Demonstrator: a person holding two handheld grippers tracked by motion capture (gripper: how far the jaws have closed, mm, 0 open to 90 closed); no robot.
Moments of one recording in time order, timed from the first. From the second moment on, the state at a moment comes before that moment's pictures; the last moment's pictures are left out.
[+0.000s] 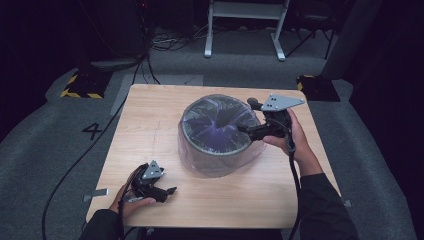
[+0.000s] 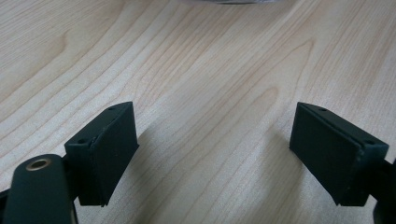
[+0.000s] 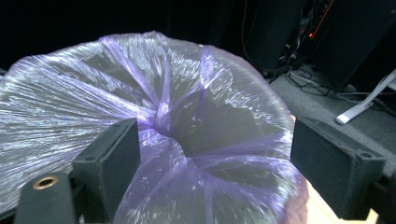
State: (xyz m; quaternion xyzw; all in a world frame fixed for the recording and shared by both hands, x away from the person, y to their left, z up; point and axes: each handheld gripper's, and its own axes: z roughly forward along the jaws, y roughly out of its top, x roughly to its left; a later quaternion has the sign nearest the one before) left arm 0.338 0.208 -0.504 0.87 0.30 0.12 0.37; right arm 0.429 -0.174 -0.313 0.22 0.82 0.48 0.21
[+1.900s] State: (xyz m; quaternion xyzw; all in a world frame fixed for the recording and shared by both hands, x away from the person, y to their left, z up) left arm 0.337 0.208 -0.504 0.87 0.30 0.12 0.37; right arm 0.448 -0.104 -0.336 0.20 0.92 0.29 0.16
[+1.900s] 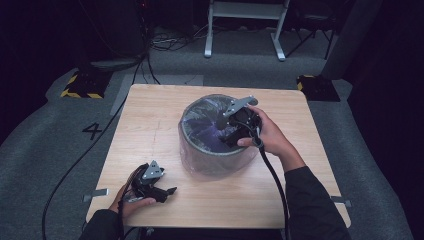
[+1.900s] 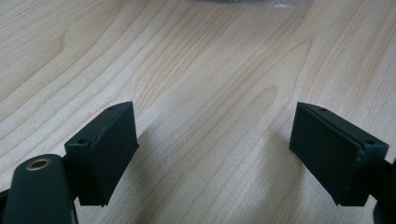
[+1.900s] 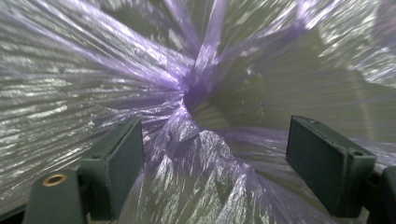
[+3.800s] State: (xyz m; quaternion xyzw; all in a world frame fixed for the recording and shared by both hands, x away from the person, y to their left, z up) left arm 0.337 0.208 -0.504 0.87 0.30 0.12 0.37; right arm 0.430 -0.140 -0.315 0.23 0.87 0.38 0.19
